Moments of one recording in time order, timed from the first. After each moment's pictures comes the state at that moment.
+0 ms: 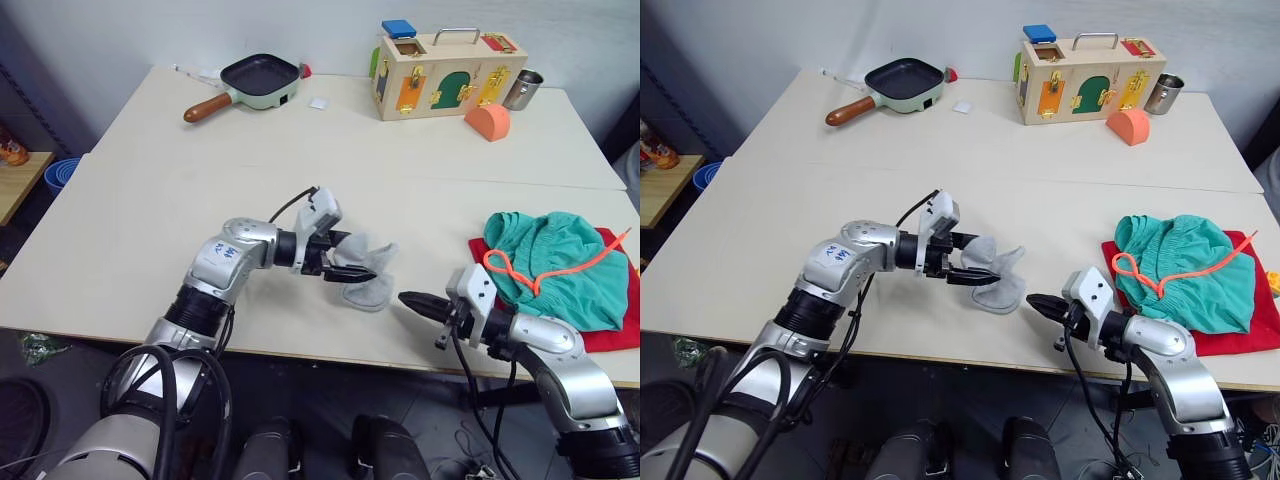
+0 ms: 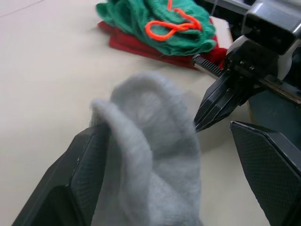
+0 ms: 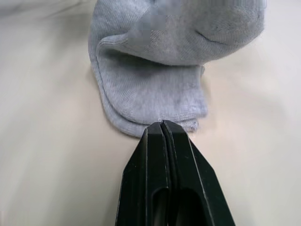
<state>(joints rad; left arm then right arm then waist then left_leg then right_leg) -0.85 0.31 -0.29 0.25 -0.34 0.60 -1.01 -0.05 -0.61 -0.05 -0.24 0.35 0.31 0.88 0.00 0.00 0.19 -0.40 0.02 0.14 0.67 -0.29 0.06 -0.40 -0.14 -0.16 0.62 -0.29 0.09</state>
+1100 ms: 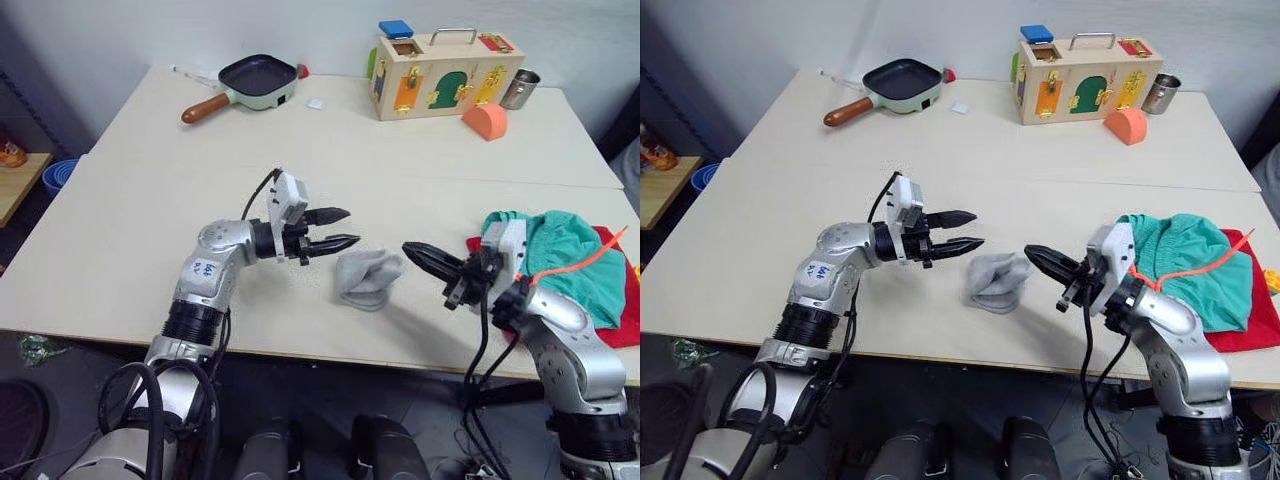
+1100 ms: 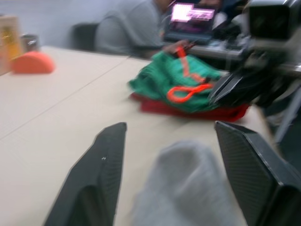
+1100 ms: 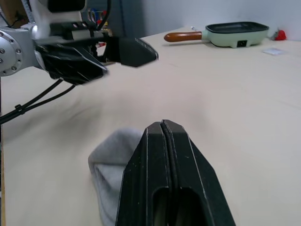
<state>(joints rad) -0.75 0.29 -0.08 0.33 -0.30 0.24 -0.98 -0.23 -0.53 -0.14 -0.28 0.58 0.38 0.81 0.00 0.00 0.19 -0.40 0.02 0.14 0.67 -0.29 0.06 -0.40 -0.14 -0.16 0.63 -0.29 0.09</state>
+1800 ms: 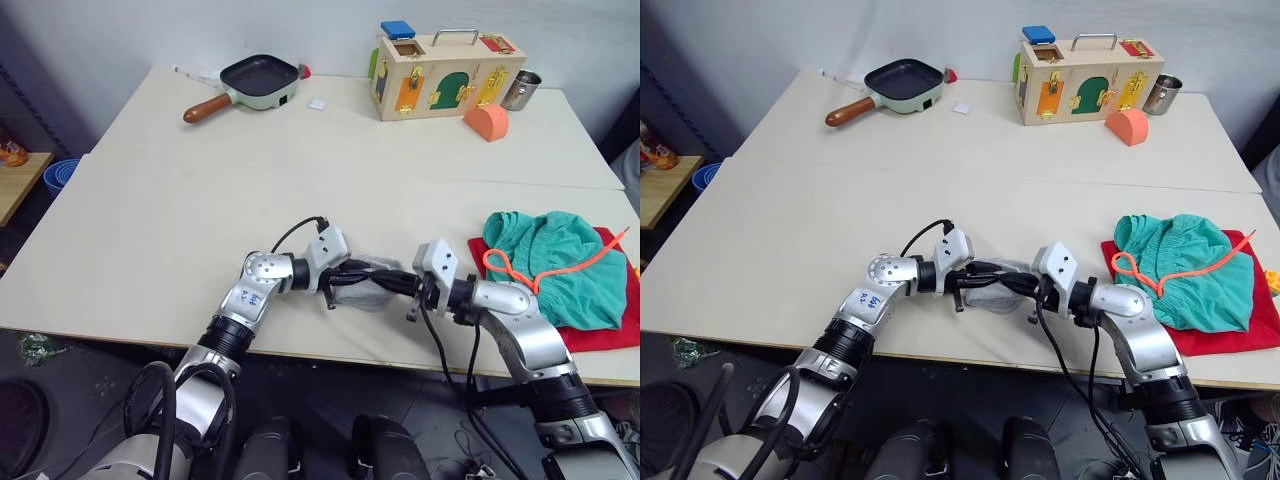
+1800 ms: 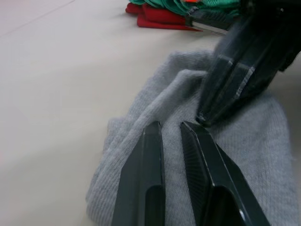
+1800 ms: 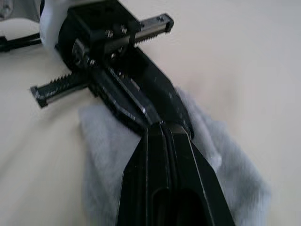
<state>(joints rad) -0.72 0.17 -0.25 0.50 -0.07 0.09 -0.87 -0.33 -0.55 0.11 0.06 0.29 0.15 0.95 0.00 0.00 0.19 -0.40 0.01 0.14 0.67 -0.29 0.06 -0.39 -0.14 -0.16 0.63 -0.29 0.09</state>
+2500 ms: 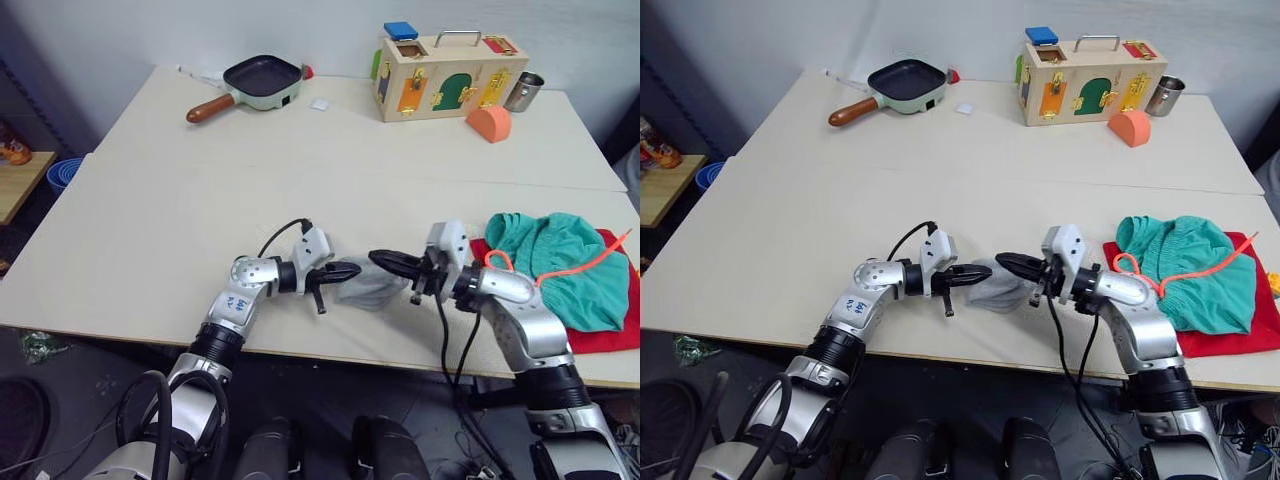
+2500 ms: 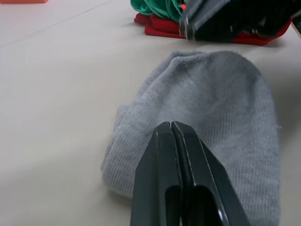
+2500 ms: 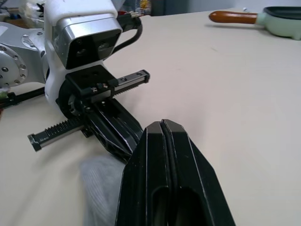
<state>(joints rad) -0.67 0.20 -0.19 0.49 -0.11 0.04 -0.92 -0.40 -0.48 0.06 0.04 0.40 0.21 0.97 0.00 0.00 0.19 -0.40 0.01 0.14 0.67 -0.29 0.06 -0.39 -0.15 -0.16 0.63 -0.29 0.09</state>
